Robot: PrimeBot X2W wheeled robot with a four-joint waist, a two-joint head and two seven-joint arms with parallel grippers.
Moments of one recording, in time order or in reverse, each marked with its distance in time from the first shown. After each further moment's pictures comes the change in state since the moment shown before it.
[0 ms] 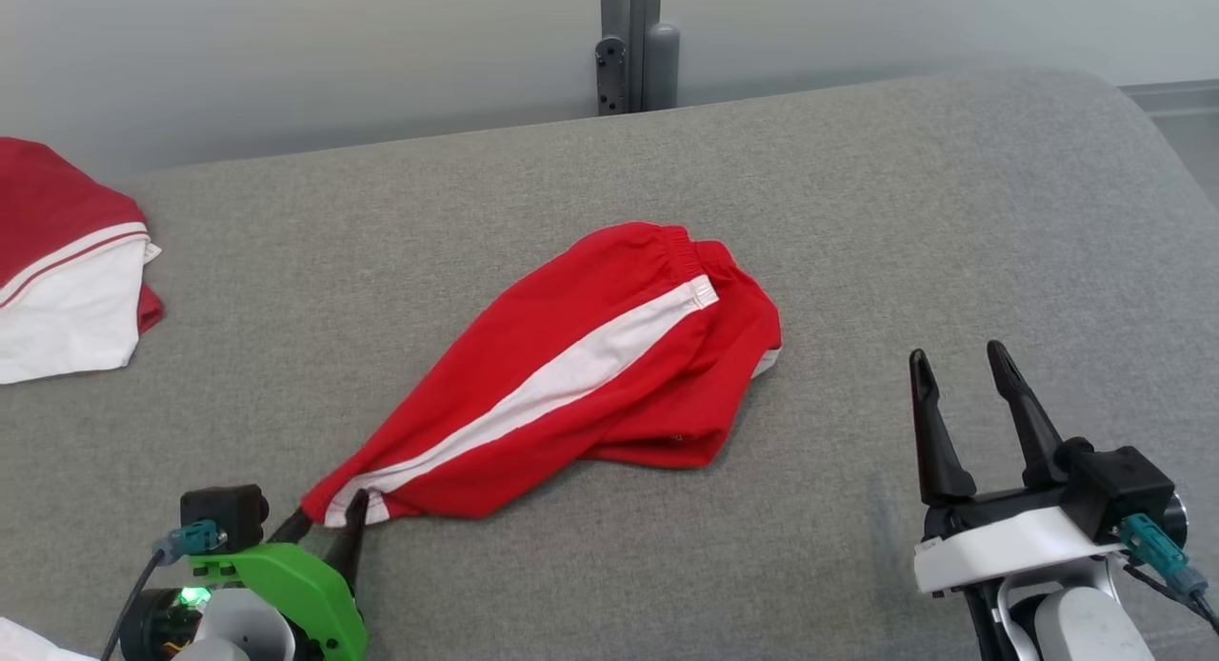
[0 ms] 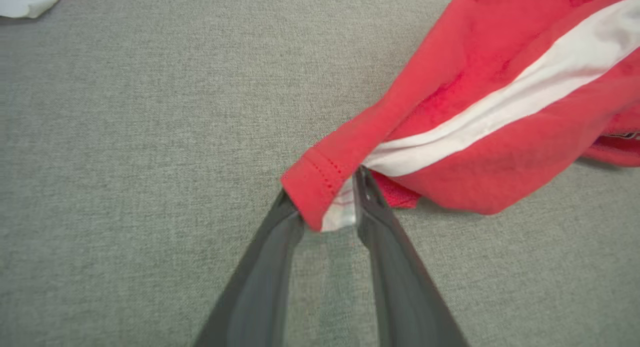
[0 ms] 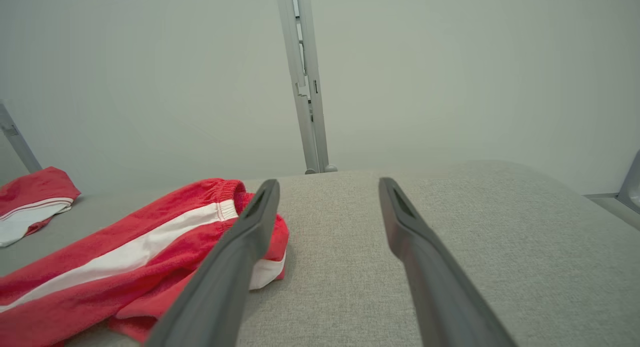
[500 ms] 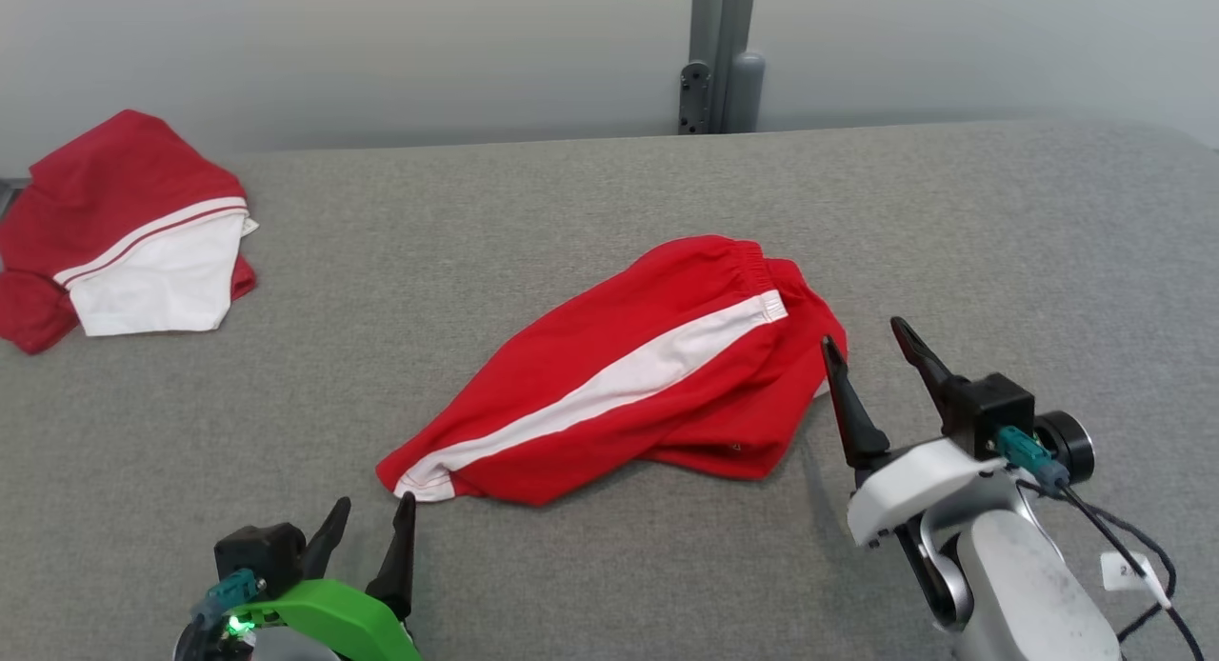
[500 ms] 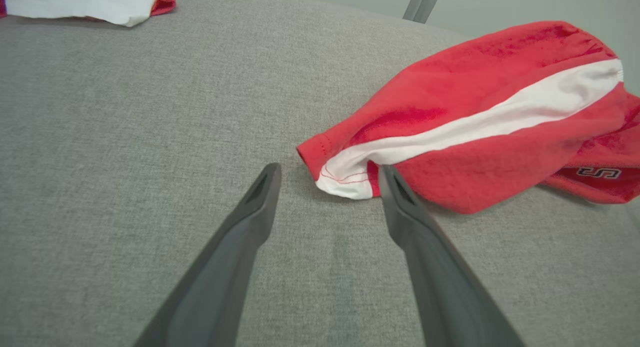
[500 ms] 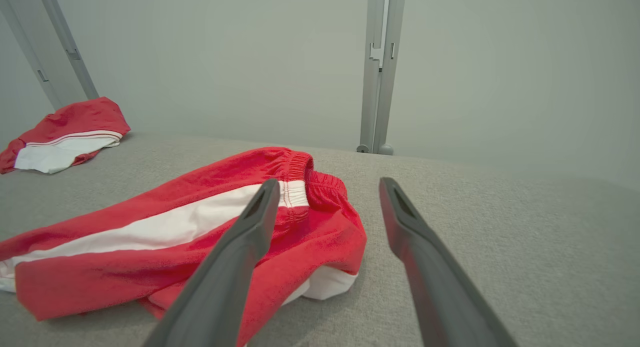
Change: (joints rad) left arm 0.056 -0.087 -0.005 -0.013 0.026 0.040 -0.178; right arm -0.215 -0.002 0.094 0.323 -0.088 0.000 0.016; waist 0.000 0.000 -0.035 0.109
